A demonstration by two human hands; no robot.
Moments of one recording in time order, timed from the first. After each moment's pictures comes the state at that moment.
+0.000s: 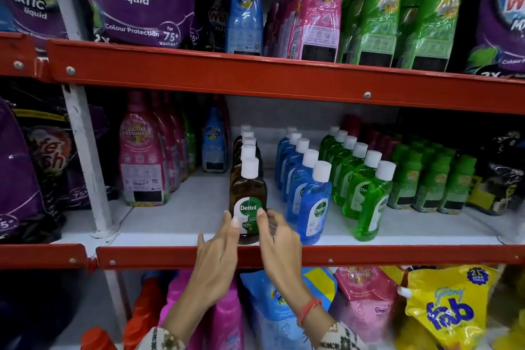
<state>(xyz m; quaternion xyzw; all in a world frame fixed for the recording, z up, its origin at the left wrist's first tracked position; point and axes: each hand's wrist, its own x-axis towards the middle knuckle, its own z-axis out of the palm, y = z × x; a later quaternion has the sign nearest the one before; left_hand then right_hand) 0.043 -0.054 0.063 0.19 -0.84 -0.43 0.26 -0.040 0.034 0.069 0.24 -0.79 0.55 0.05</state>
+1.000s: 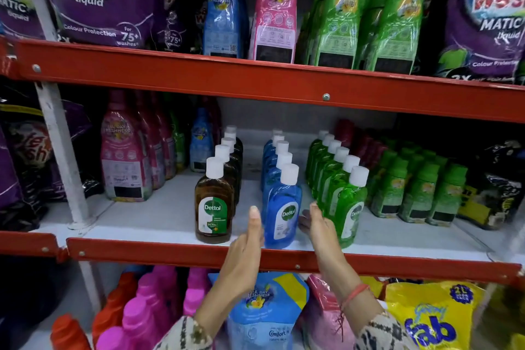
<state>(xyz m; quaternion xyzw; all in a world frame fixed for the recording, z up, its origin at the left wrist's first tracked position) -0.016 0.043 0.083 0.19 -0.71 -0.63 0.24 -0.147 0.123 0.086 0.12 -0.73 0.67 -0.10</state>
